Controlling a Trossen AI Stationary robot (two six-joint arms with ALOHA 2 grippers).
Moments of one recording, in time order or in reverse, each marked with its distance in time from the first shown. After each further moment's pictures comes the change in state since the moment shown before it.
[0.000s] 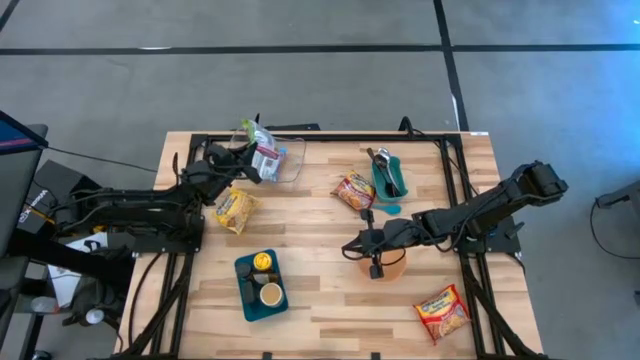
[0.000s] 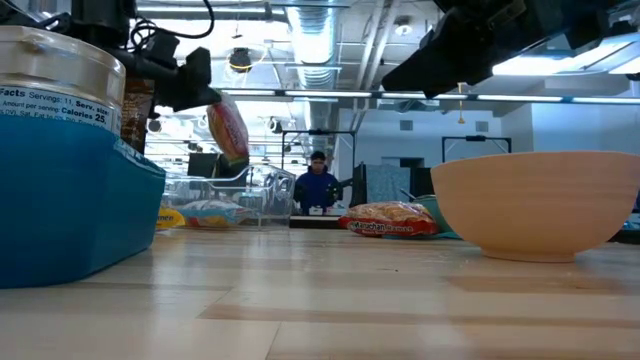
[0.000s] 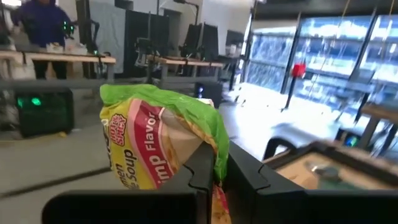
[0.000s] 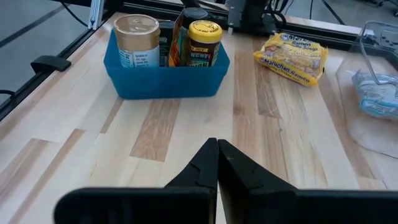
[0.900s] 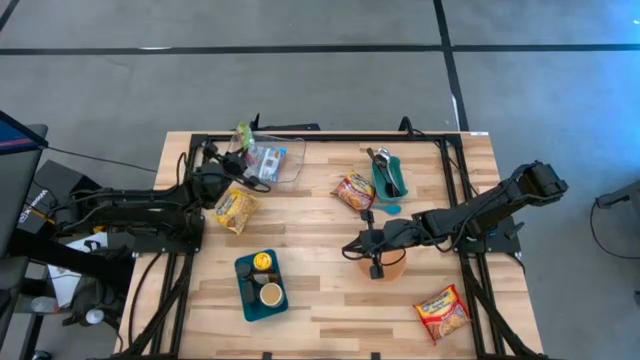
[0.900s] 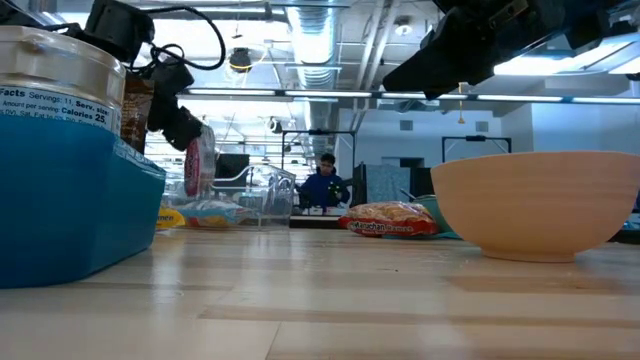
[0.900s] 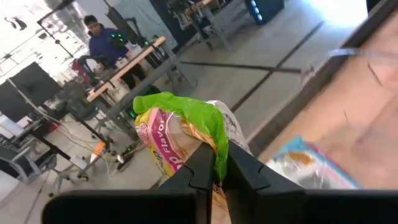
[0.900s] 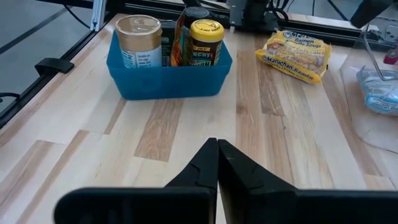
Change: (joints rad) left arm 0.000 0.000 0.003 -0.290 -0.245 0.537; right arm 0.000 0.001 0.000 -0.002 -0.007 0.022
